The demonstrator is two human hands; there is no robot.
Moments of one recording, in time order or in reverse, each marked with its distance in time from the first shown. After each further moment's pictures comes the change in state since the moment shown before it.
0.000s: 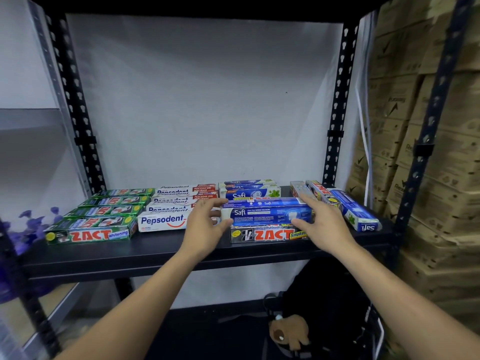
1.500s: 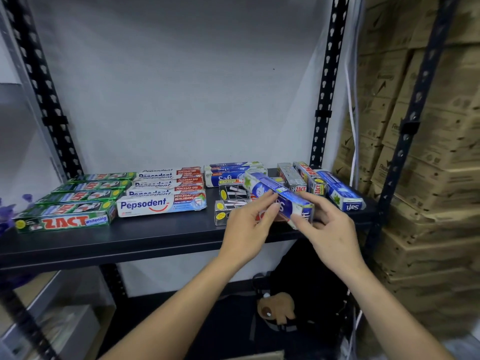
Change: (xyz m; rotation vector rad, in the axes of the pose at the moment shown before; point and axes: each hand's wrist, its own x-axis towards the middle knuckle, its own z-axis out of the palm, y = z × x) left_hand -0.047 0.060 0.085 -0.146 -0.182 0.188; right_hand -0.073 0.012 -0.001 0.703 0.156 -0.024
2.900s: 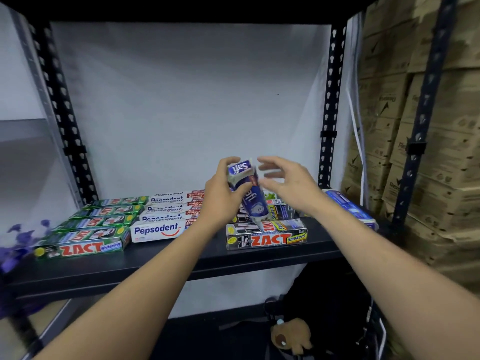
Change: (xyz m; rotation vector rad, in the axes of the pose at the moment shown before) left_hand 0.081 0.012 -0.083 0.068 0.195 -0.003; right_hand 0.128 -0.060 0.055 -0.225 -0.305 -0.182
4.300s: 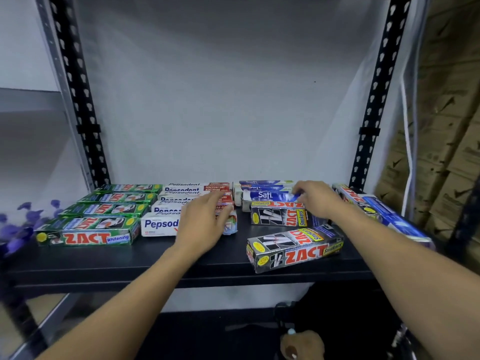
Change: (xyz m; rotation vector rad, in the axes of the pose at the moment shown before) left_hand -0.016 -0.126 -0.046 0.720 -0.040 -0.016; right_hand 0.068 0.118 0.036 -0.685 -0.268 0.208
